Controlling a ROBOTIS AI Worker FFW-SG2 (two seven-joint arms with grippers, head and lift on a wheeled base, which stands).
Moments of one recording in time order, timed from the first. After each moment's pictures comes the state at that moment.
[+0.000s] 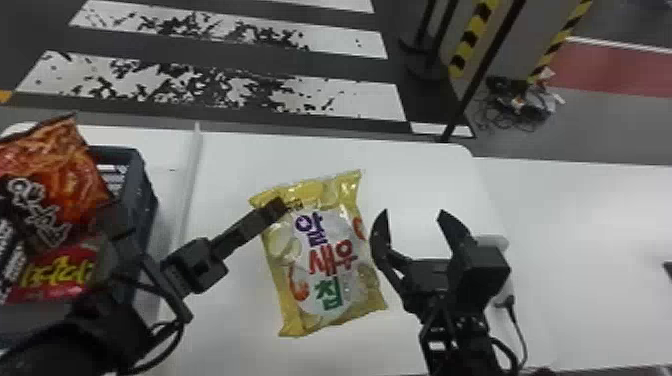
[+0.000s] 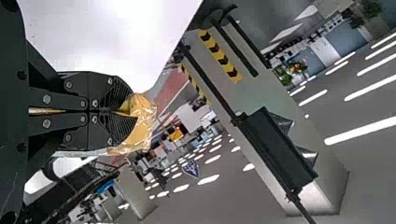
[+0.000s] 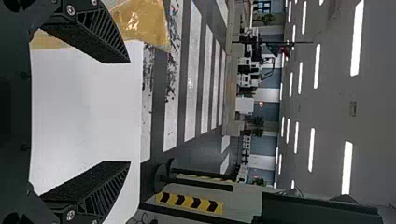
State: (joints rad) left arm 0.24 0.04 -0.03 -1.77 0.76 0.60 -0.56; right arm 0.57 -0.25 0.21 -2.12 -0.10 0.11 -0.35
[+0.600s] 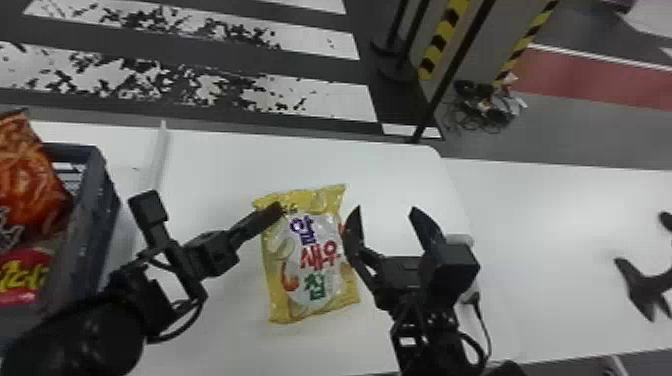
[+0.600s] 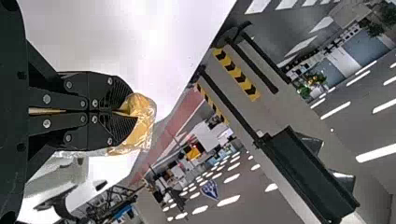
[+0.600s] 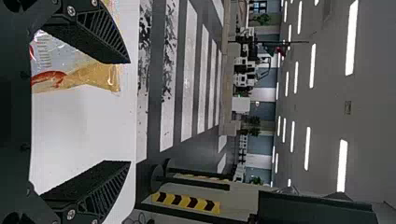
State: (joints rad) left arm -0.01 0.00 -0.18 -1.33 0.64 0.38 -0.53; right arm 0.57 -0.26 0.21 -2.12 -0.10 0.10 -0.36
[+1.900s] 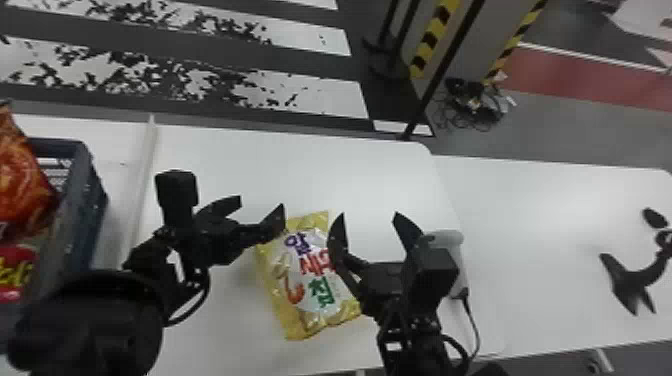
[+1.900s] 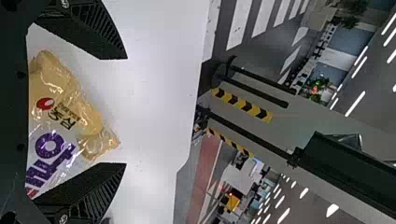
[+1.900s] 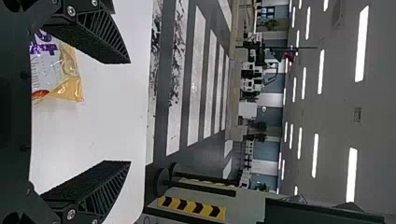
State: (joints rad) left arm 0.00 0.00 -0.30 -1.43 0.30 0.30 -0.29; right arm 0.58 -0.28 0.23 -2.11 -0.10 0.10 -0.36
